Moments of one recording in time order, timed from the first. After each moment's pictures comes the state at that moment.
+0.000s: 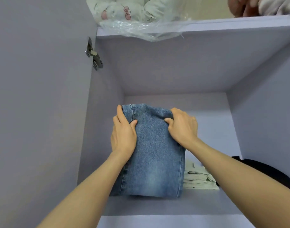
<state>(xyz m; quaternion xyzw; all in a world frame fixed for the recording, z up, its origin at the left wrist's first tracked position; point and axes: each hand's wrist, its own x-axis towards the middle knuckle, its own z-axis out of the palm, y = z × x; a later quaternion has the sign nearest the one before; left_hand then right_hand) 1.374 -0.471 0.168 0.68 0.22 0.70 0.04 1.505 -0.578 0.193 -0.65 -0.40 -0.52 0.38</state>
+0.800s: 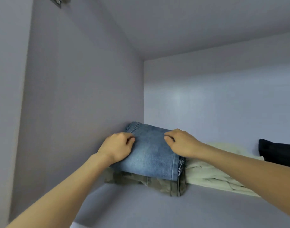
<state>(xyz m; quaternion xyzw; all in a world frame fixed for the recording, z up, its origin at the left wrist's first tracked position) 1.420 -0.347 0.112 0.84 0.40 0.36 -0.11 1.618 -0.436 0.129 -0.67 -0.68 -0.16 0.25</state>
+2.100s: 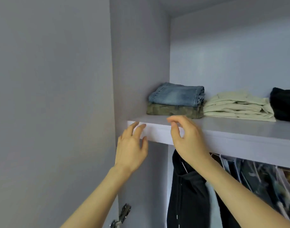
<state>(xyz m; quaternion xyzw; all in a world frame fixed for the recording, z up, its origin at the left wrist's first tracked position) 1.305 -0.530 -0.067 0.76 0.43 0.48 -0.05 1.456 -0.593 -0.034 -0.46 -0.66 -0.12 0.58</state>
